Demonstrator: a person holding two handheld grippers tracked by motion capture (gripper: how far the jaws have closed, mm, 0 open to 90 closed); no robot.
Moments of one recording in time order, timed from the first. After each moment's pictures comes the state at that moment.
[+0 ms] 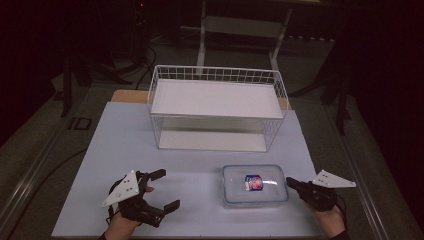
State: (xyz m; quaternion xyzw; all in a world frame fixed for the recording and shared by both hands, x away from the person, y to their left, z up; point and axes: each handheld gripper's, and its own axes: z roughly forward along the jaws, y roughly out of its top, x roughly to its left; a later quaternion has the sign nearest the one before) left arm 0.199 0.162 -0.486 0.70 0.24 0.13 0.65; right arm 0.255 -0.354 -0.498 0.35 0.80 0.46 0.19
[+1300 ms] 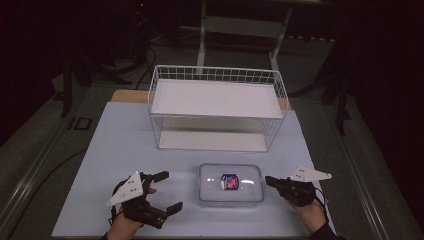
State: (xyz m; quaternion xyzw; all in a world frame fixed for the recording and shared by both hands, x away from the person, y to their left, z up) left arm 0.200 0.156 -0.490 0.71 0.24 0.12 0.65; right arm 0.267 -0.301 -0.496 0.30 0.82 0.47 0.15
